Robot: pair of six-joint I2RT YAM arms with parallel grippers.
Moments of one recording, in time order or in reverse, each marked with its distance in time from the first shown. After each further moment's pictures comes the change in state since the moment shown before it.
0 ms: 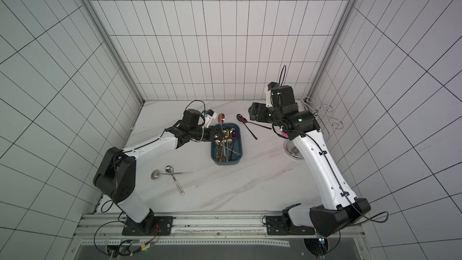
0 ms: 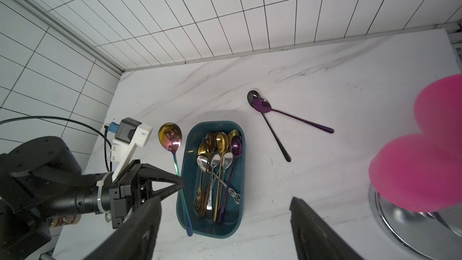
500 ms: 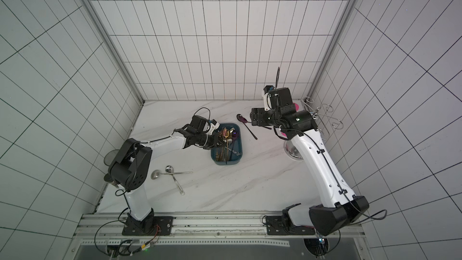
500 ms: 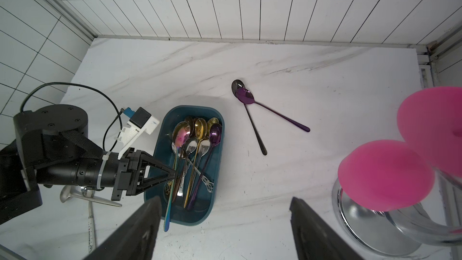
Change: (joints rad) left arm -0.010 0.134 0.001 -0.055 0.006 -0.078; right arm 0.000 0.017 -0.020 -0.043 0.037 -0.163
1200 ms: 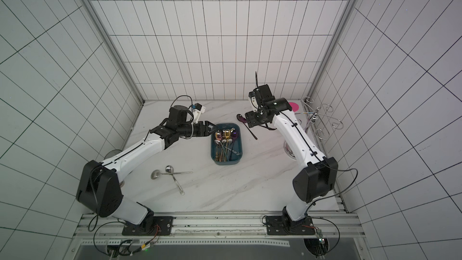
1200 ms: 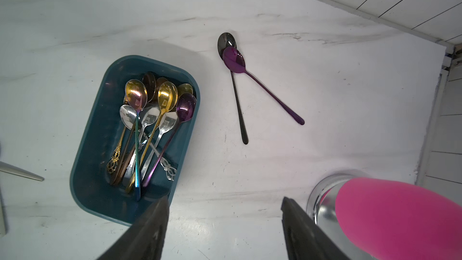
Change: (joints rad) left arm 0.096 -0.344 -0.035 -0.016 -0.095 0.132; right arm 0.000 0.341 0.125 -0.081 0.064 -0.235
